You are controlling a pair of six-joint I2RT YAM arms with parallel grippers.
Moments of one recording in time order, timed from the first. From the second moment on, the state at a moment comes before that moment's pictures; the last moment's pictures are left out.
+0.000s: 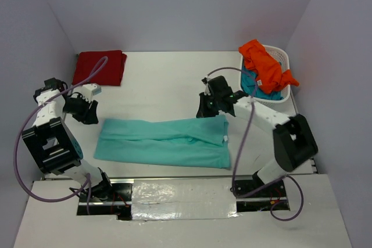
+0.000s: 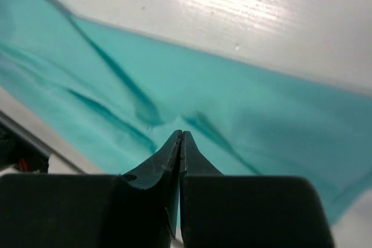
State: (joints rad) left arm 0.51 1.57 1.20 -1.06 0.56 1.06; right arm 0.51 1.48 1.01 -0.39 -0.25 0.44
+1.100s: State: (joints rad) left arm 0.41 1.56 1.06 -0.83 0.46 0.83; right arm 0.73 1.46 0.84 -0.31 -0.36 0.52
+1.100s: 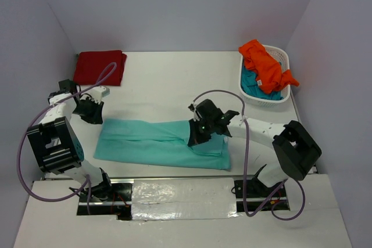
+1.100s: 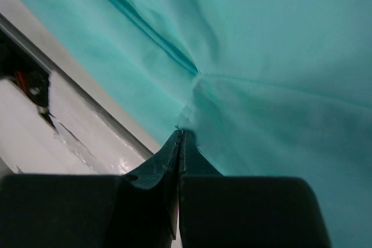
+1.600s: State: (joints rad) left arm 0.38 1.56 1.14 -0.76 0.47 0.73; right arm 0.76 1.46 0.93 -0.33 -0.32 0.53
